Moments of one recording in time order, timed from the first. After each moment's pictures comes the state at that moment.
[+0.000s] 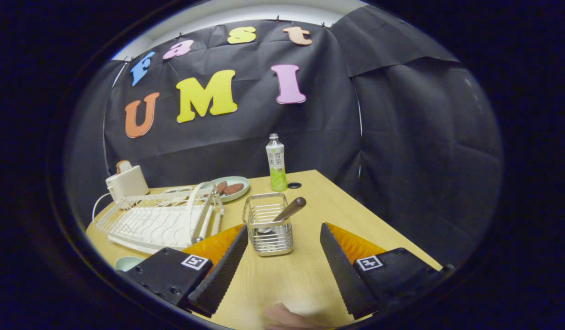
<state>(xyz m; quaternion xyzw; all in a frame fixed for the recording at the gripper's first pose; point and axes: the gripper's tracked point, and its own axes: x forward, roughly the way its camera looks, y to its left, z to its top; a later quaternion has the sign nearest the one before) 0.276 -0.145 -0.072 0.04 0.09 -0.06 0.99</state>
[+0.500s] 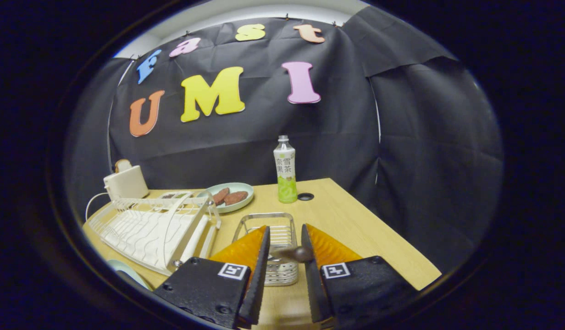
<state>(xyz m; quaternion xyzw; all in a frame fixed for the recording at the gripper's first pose) 0.344 -0.136 -0.062 0.02 0.08 -0.03 1.00</state>
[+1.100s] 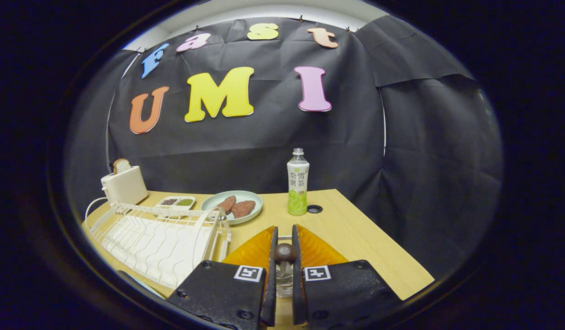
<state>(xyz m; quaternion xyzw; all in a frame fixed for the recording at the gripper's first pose) 0.355 -0.105 -0.019 -0.01 0.08 -0.05 1.00</state>
